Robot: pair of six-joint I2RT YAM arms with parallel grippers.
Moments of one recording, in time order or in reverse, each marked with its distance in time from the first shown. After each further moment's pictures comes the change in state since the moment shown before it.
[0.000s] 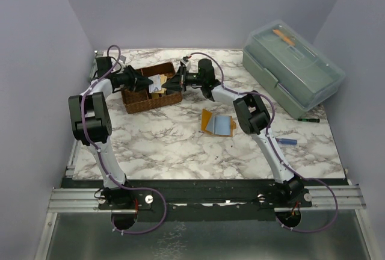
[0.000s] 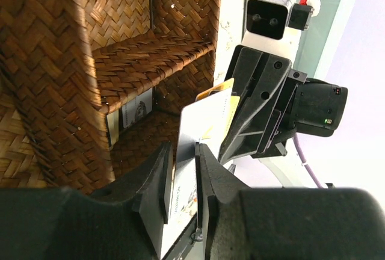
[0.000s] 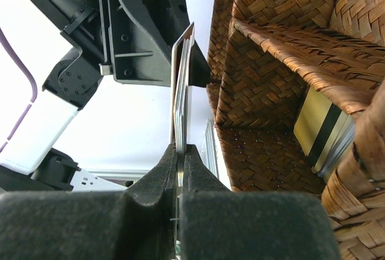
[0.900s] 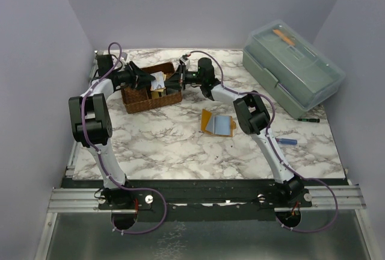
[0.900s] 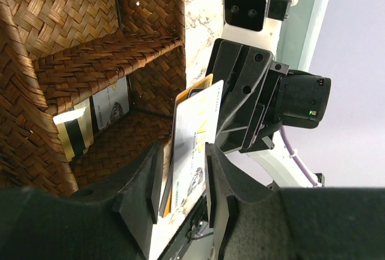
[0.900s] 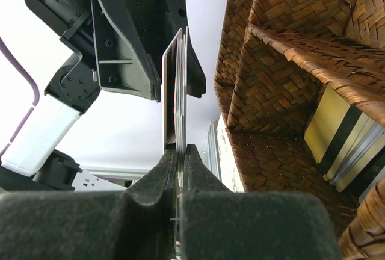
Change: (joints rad) left arm -0.014 -0.035 -0.015 0.064 0.040 -0.047; right arm 0.010 0.000 0.022 0.014 0.001 0.008
